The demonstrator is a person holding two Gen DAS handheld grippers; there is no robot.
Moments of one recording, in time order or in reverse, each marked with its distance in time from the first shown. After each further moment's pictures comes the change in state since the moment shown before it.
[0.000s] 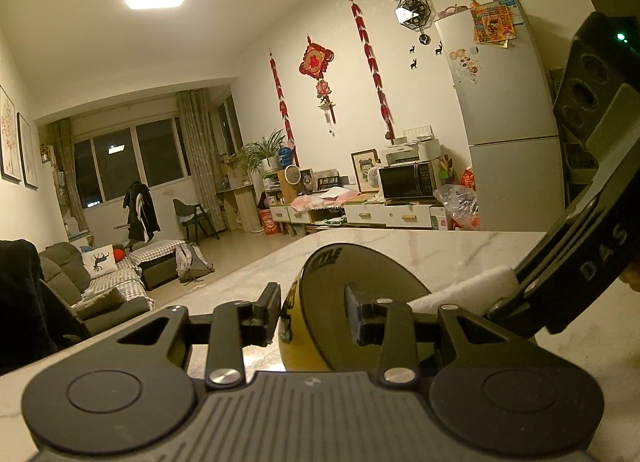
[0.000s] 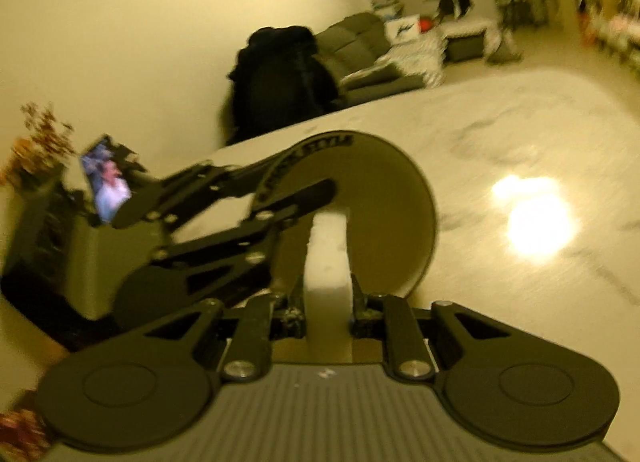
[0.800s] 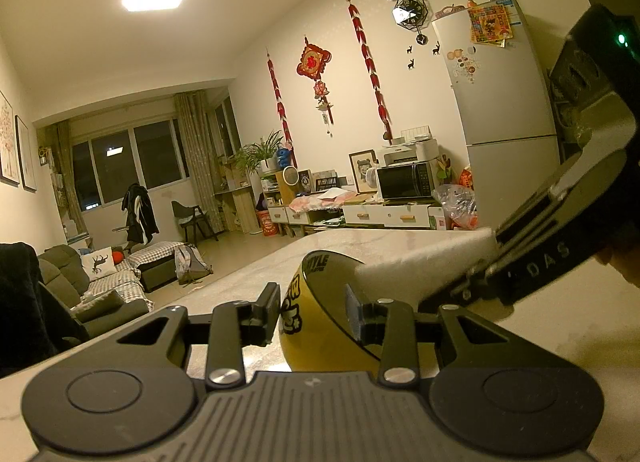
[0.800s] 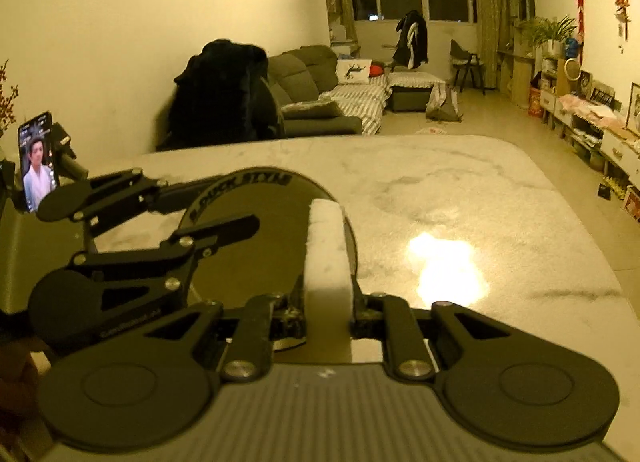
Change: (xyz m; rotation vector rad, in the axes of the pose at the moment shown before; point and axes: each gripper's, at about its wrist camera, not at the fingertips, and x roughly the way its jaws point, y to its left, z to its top) left arm -0.002 0.001 -0.003 0.006 -0.003 -0.005; right arm 0.004 0.015 0.005 -0.203 -0.097 -0.317
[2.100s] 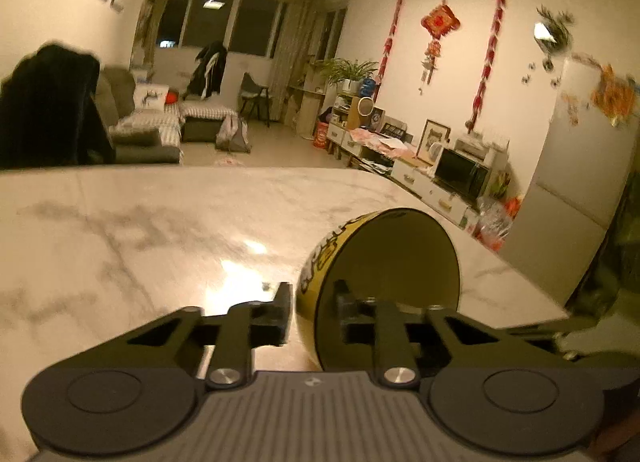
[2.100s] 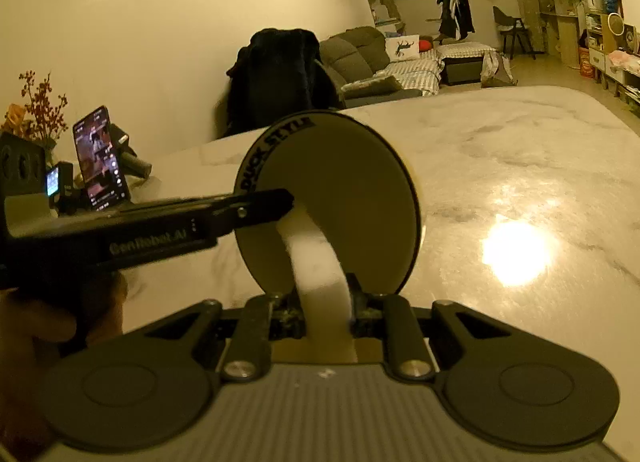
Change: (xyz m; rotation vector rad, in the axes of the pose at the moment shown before) left arm -0.019 0.048 0.013 -0.543 0.285 0.120; right arm 0.007 0.025 -0.029 0.087 0.021 0.201
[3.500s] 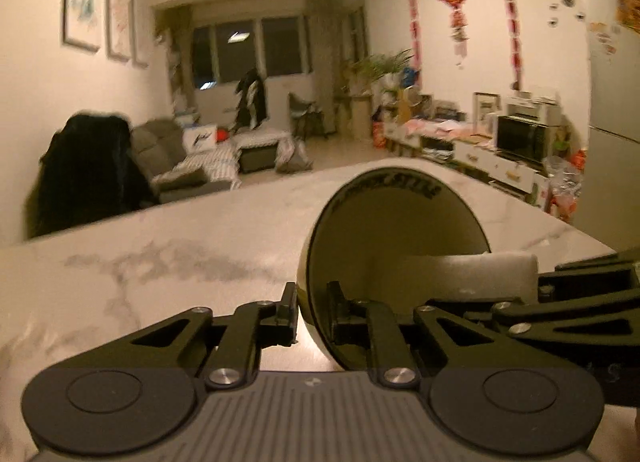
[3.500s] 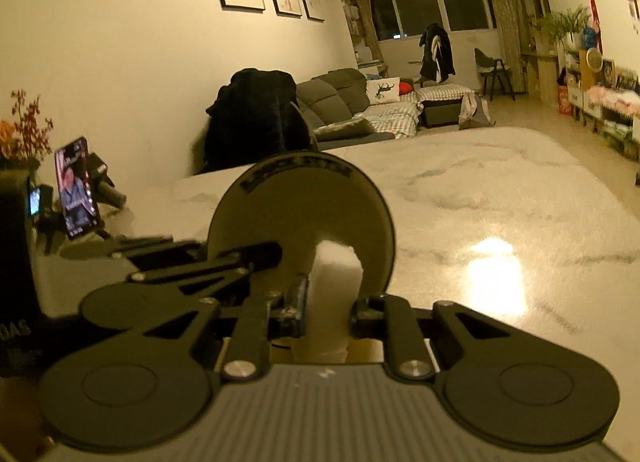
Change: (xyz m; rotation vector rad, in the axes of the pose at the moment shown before) left arm 0.036 -0.086 -0.029 0.266 -0.071 0.249; right arm -0.027 -0.041 0.003 -0.067 -0.130 -0.094
